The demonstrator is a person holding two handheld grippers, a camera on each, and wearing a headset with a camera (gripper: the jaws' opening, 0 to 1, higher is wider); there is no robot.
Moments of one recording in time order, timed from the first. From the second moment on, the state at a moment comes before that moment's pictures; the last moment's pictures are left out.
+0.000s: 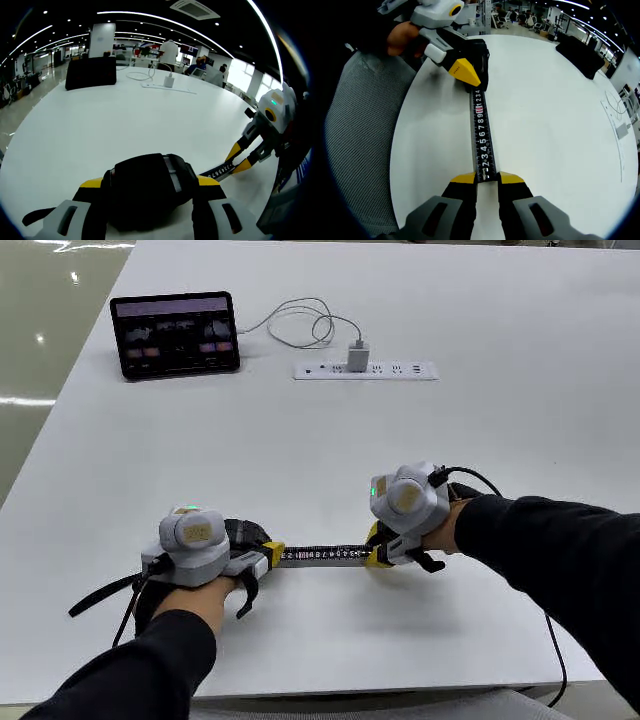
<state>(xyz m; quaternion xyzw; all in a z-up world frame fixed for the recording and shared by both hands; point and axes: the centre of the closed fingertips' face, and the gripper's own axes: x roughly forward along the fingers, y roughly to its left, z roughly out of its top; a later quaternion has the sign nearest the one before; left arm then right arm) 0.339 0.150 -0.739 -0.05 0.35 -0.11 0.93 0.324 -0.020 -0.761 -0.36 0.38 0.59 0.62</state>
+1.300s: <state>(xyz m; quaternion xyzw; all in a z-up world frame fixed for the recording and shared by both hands) 0.339 0.150 -0.740 -0.06 0.35 -0.11 0.93 0.323 0.000 -0.763 -0.35 0.37 0.59 0.63</state>
